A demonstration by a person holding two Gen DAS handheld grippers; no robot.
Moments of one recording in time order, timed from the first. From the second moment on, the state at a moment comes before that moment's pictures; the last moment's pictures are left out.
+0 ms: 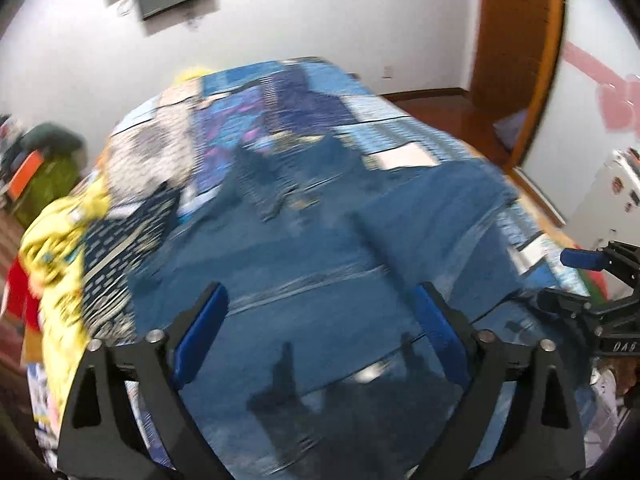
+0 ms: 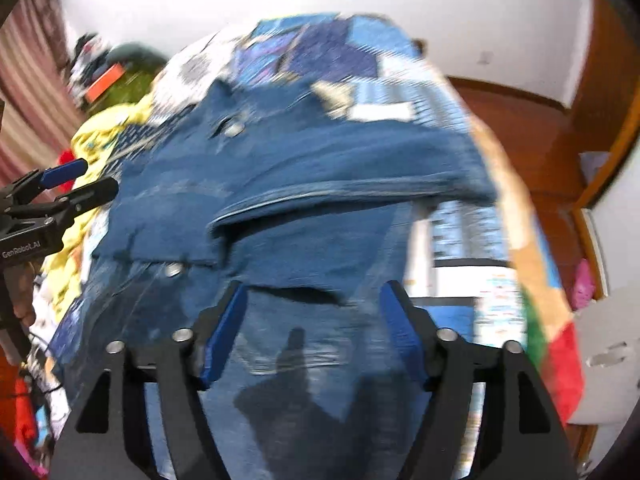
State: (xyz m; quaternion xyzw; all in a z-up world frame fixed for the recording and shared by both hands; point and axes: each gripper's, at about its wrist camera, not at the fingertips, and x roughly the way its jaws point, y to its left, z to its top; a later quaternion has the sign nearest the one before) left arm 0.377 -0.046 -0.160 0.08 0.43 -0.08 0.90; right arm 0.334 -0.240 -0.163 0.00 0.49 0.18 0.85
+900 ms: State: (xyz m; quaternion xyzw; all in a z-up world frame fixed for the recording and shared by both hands) left arm 0.452 -0.200 -0.240 0.27 0.42 -0.15 0.85; right arm 0.361 -0.280 -0.229 0.01 0.53 0.09 0.85
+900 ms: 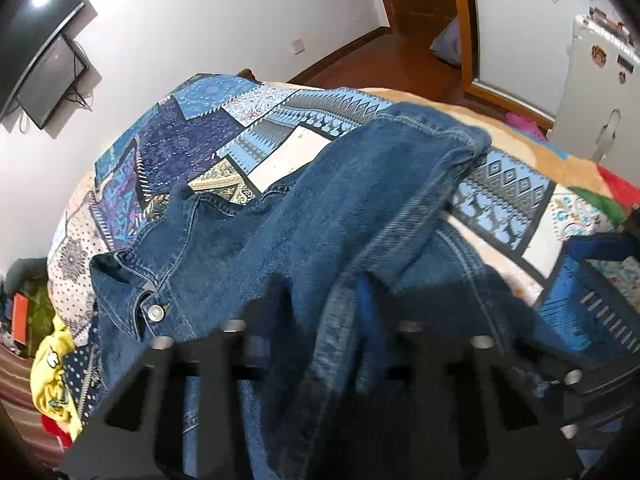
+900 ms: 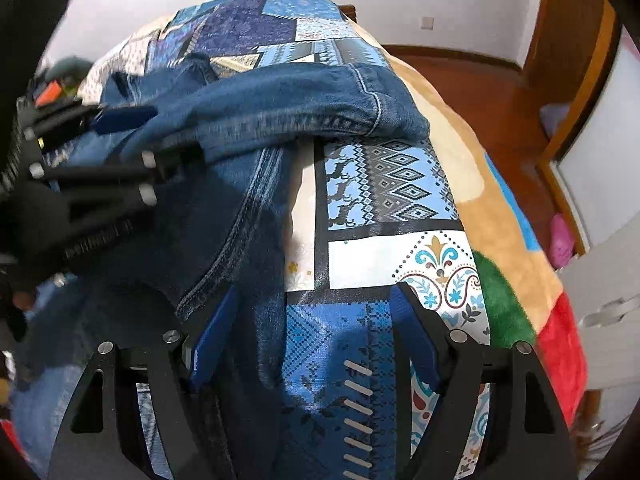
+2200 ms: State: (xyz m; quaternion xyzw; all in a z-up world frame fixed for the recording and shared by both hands) left arm 0.396 -0.086 -0.191 0.18 0.41 -0.11 0.89; right arm 0.358 -0.271 -0.196 0.00 0.51 0.11 0.85
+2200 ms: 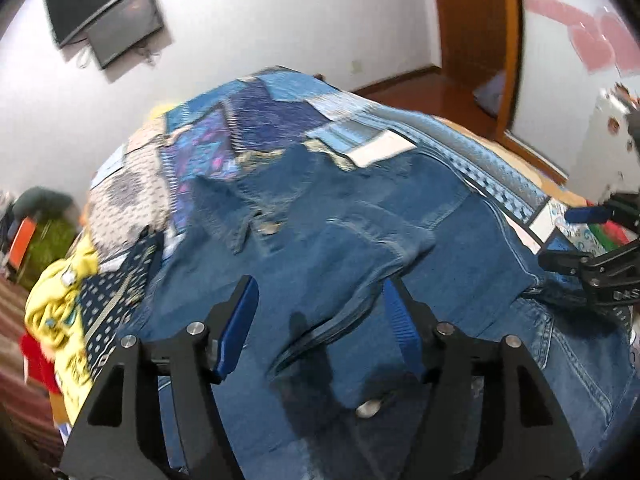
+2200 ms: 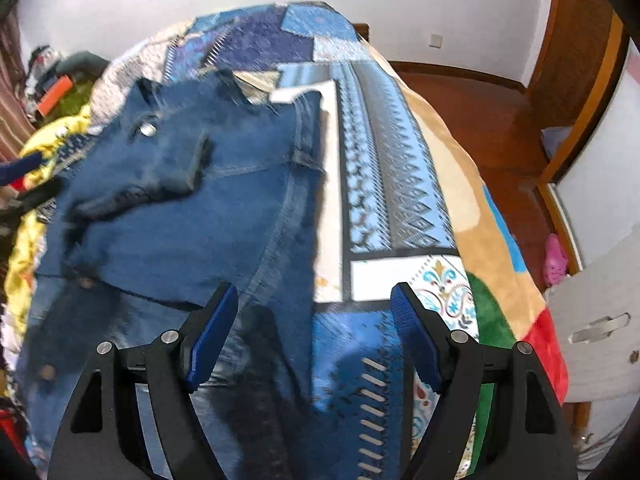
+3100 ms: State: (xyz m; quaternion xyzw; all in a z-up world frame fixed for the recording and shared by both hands) left arm 0.424 -0.082 -0.191 0.13 0.40 -0.10 0.90; right arm 0.364 -0.248 -0.227 0.01 0.55 0.14 0.83
